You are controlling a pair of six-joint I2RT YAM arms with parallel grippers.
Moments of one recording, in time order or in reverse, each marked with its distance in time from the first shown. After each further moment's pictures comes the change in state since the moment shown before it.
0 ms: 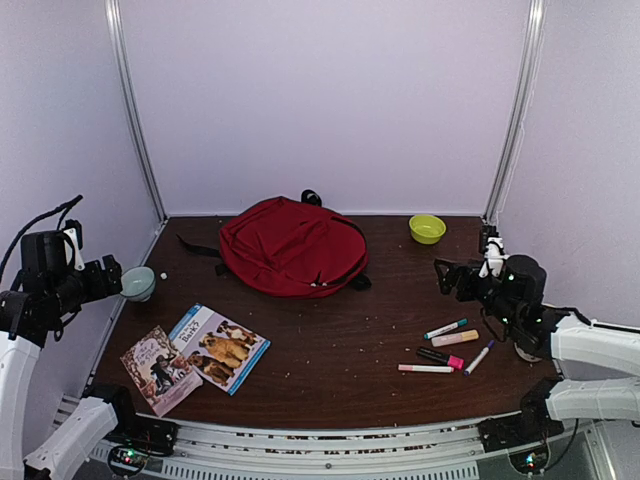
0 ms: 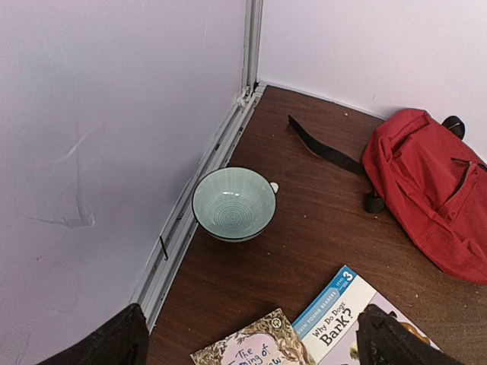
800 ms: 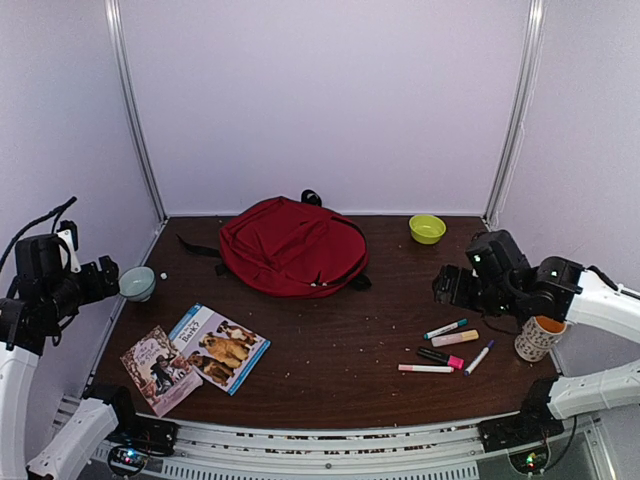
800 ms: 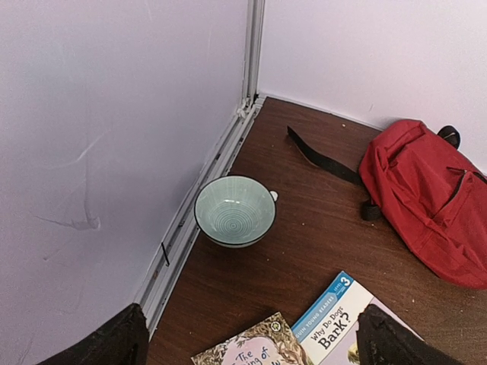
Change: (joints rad) left arm 0.000 -0.047 -0.006 0.000 -0.005 0.000; right arm 0.296 0.038 0.486 -1.081 0.294 0.520
